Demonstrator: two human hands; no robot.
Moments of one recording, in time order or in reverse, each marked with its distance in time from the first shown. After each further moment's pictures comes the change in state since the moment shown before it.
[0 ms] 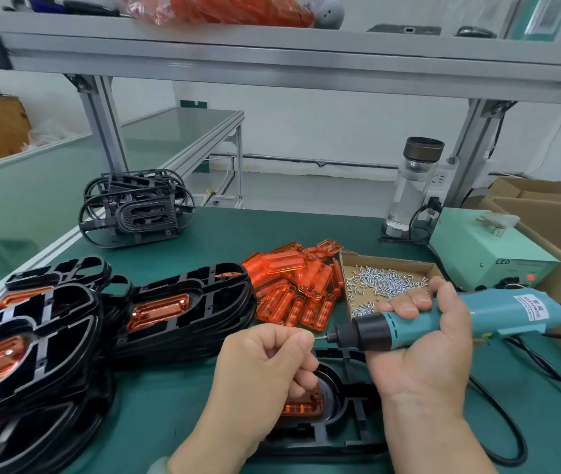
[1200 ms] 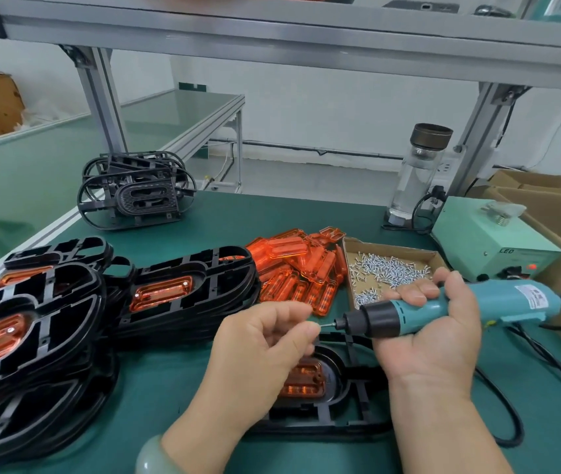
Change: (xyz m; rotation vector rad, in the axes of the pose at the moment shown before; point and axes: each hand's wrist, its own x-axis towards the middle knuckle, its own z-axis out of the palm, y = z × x) left_hand 0.000 -0.001 -0.011 0.154 -0.010 0.154; right_hand 0.004 -0.003 -0.003 -0.032 0.082 0.027
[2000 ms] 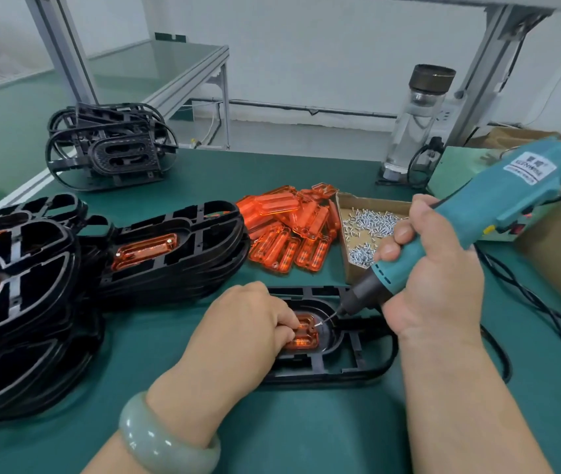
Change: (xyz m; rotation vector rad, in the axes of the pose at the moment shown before) left_hand 0.003 -0.023 -0.009 0.914 -0.294 0.117; right_hand -0.002 -0.005 -0.002 -0.442 -0.235 -0.138
